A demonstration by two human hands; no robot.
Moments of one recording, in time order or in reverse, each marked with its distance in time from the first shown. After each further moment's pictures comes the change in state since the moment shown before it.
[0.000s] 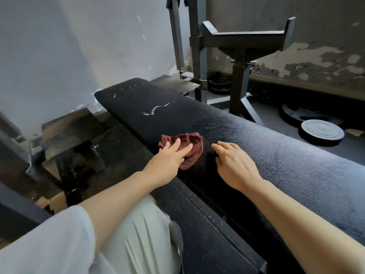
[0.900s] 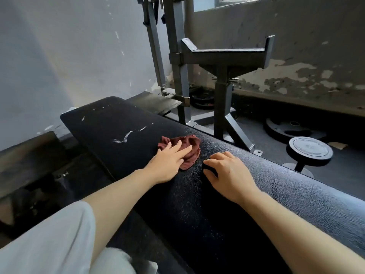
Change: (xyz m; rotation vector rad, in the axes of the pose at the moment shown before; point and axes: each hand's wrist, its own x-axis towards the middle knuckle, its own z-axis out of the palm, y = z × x) left_hand 0.133 0.015 -0.022 -0.048 -0.056 0.100; right_hand 0.073 0.062 0.012 -0.023 0.059 0.006
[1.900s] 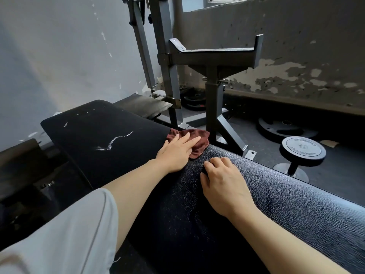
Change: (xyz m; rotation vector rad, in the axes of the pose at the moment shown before) left_hand 0.078 0.024 0.006 -0.025 0.040 0.036; right_hand 0.001 0.009 0.026 -0.016 0.221 0.120
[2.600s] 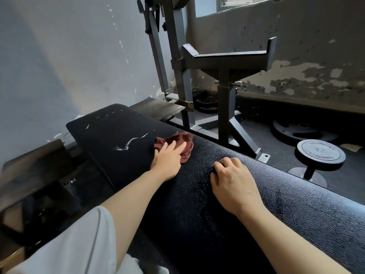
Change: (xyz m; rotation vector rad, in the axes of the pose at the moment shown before) left_hand -0.034 -0.033 0.001 0.033 0.062 -0.246; right_hand 0.001 0.000 0.004 -0.037 0.060 -0.020
